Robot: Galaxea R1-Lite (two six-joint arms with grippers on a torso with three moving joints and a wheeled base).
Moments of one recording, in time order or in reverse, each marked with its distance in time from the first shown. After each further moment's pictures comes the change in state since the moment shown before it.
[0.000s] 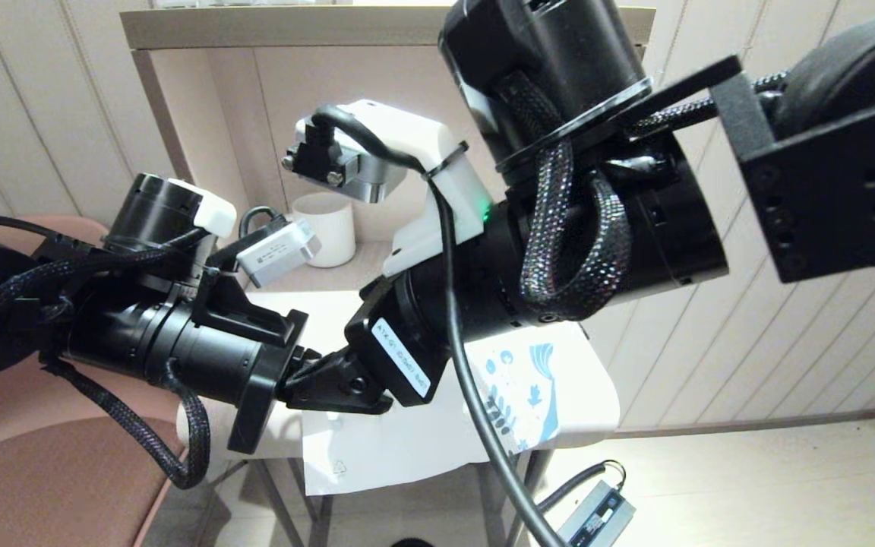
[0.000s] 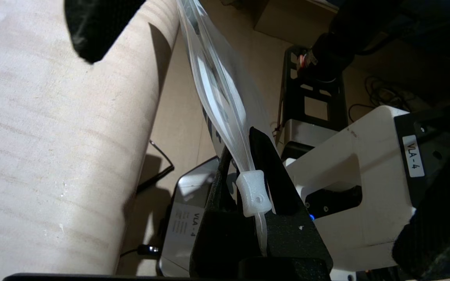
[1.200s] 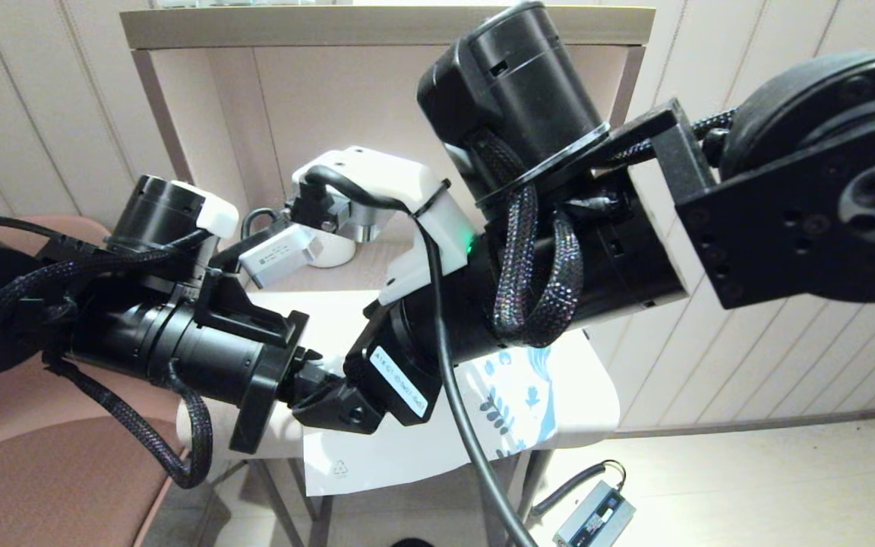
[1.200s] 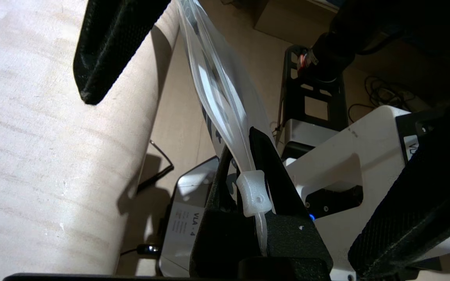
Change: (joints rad) left arm 0.001 0.004 0.000 0.000 0.000 0.000; right arm -0.005 0.019 0.033 0.003 0.006 -0.029
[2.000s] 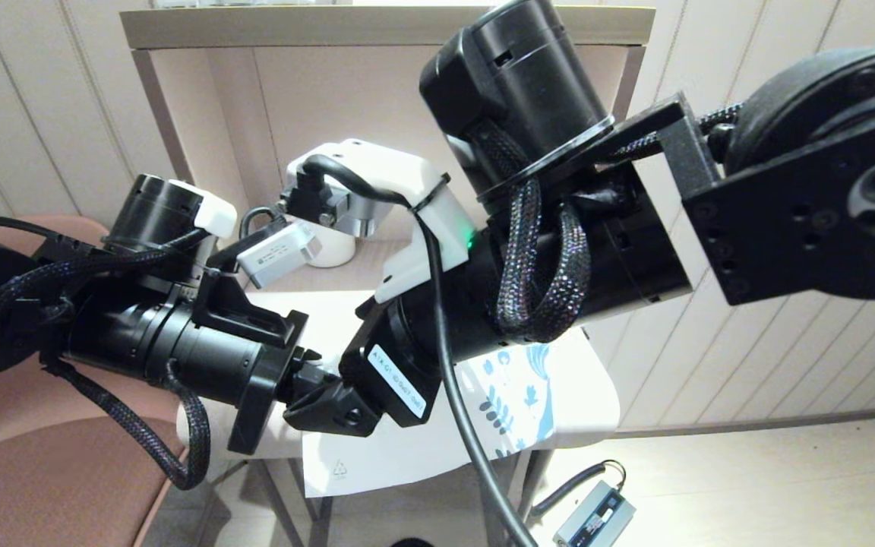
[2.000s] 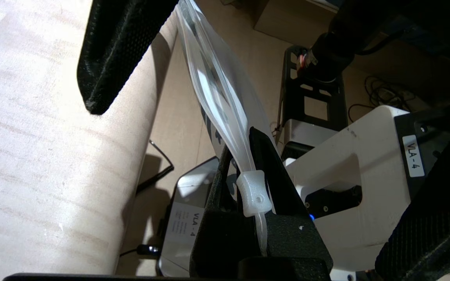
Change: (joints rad) left arm -0.001 -0.004 0.001 0.000 0.000 0.000; right arm 0.002 -0.002 -0.007 -0.004 0.035 -0.002
